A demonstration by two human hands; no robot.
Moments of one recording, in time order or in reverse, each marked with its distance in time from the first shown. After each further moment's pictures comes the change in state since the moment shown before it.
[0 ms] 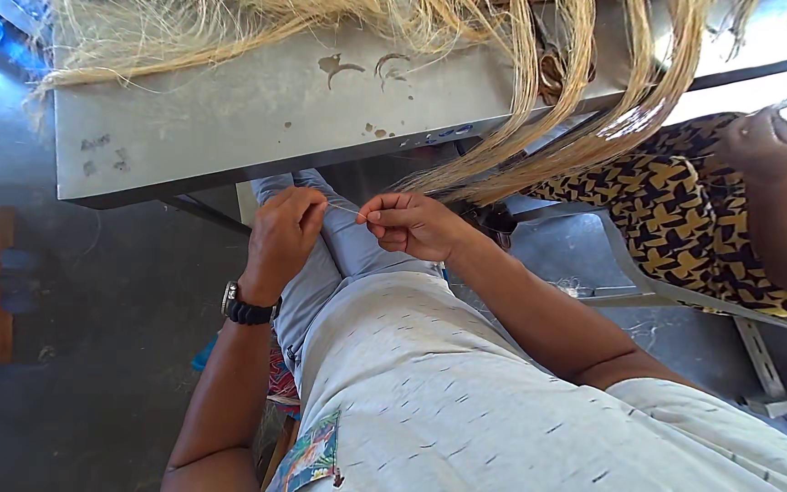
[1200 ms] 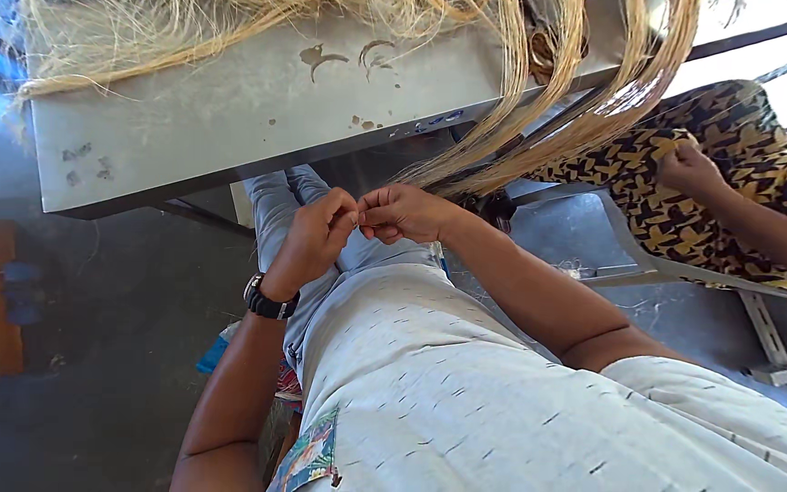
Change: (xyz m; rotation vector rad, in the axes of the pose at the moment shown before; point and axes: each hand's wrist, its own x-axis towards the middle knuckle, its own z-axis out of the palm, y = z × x) left_hand 0.011 0.016 0.031 -0.431 -0.280 -0.053; right_hand 0.016 0.000 -0.019 -0.212 -0.052 0.151
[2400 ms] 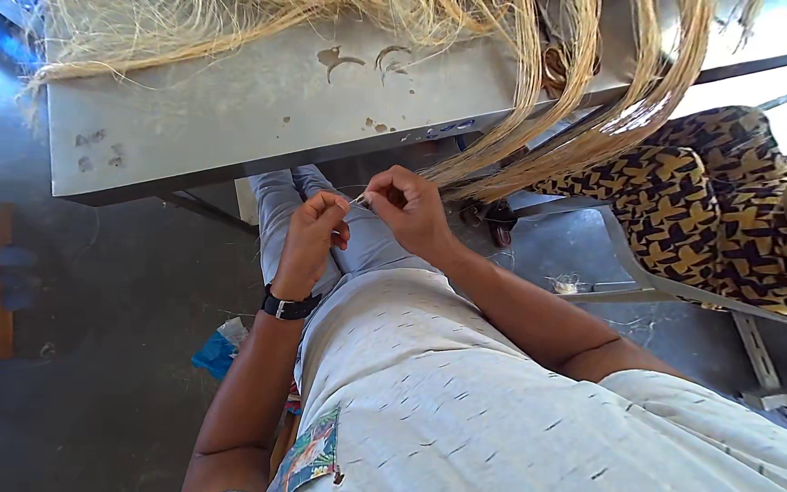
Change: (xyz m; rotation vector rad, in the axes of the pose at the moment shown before) left_hand -0.014 0.000 0.014 -0.770 0.272 -0.426; right_hand 0.006 0.015 0.026 -0.654 0.619 -0.798
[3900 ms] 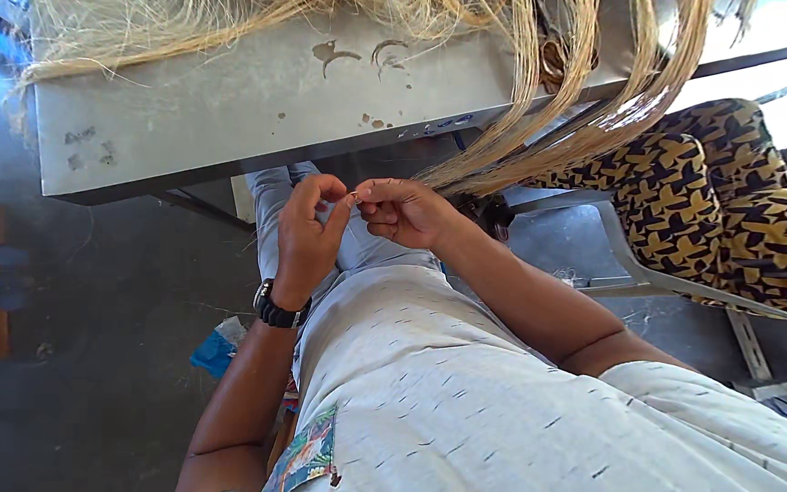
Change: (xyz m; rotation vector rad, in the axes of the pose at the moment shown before) left_hand -0.001 0.012 0.004 0.709 0.117 0.564; right_hand 0.018 -0.007 -0.010 1.094 -0.360 0.827
